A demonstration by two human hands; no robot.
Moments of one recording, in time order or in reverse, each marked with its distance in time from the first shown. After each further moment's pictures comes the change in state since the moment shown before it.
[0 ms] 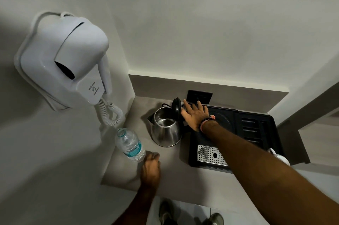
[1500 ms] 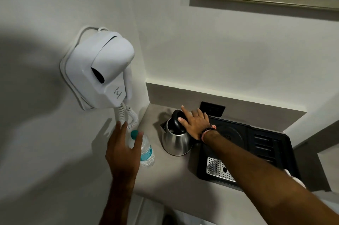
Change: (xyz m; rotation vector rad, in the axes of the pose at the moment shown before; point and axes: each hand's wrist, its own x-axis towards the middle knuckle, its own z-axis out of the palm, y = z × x) left_hand -0.022 0.019 -0.188 -0.267 0.840 -0.047; right_hand -0.001 -0.041 -0.001 -0.069 0.085 -0.171
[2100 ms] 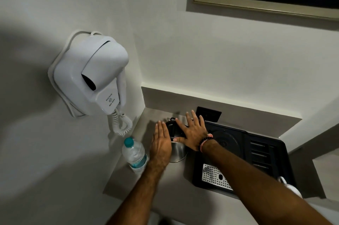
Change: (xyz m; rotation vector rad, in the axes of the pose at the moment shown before) left_hand -0.013 0.022 0.153 0.394 -0.793 0.155; right_hand 0.002 0.015 0.009 -0.338 0.014 -0.151
